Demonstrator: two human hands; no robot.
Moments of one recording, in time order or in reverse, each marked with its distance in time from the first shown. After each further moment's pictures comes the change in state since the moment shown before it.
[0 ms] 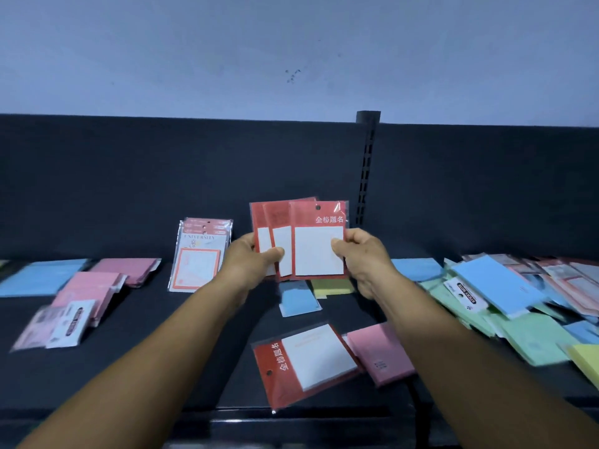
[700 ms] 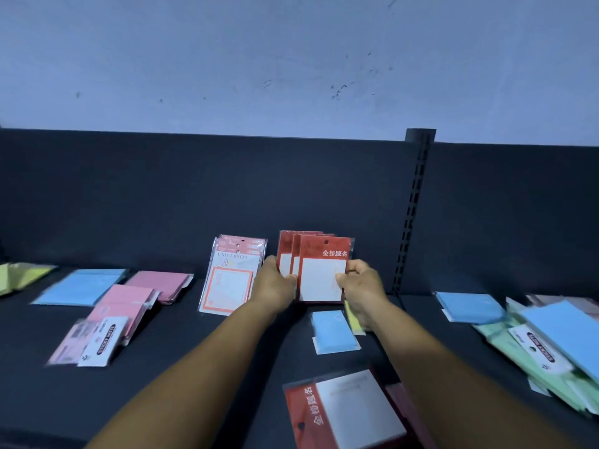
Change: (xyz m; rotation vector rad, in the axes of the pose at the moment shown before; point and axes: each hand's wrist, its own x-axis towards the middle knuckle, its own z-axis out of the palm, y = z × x) left_hand 0.052 -0.024 -0.008 0.318 0.166 -0.042; right_hand 0.062 0.041 0.064 -0.160 -0.008 0.061
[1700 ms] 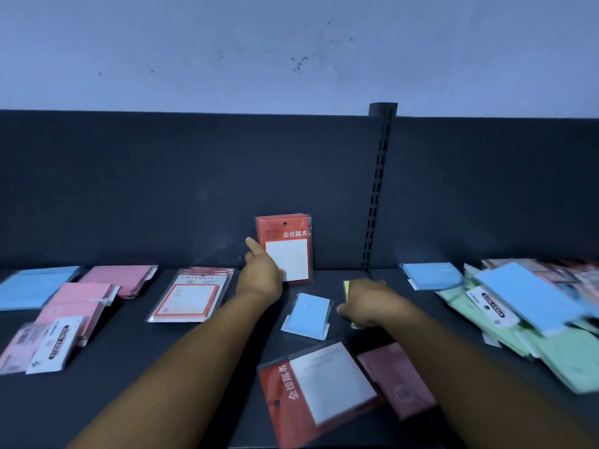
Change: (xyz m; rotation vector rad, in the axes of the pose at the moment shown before) left_hand 0.004 -0.005 0.032 0.424 -0.074 0.068; right_hand -0.046 0.001 -0.062 -1.278 -0.301 0.023
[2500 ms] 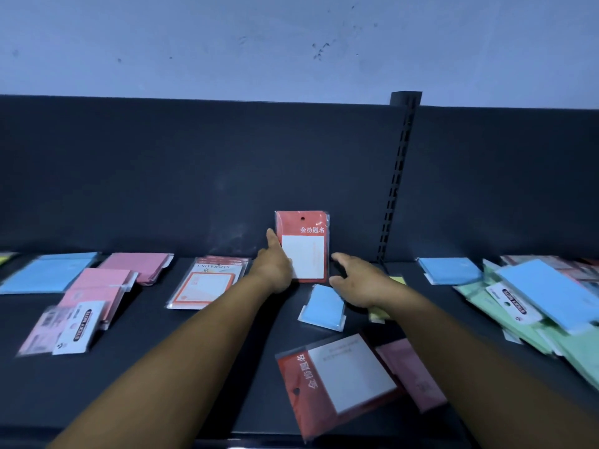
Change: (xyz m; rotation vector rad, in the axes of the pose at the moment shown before) left_hand 0.004 -0.006 -0.014 0.081 -0.143 -0.024; right_hand 0.011 -0.025 0.000 0.314 0.073 -0.168
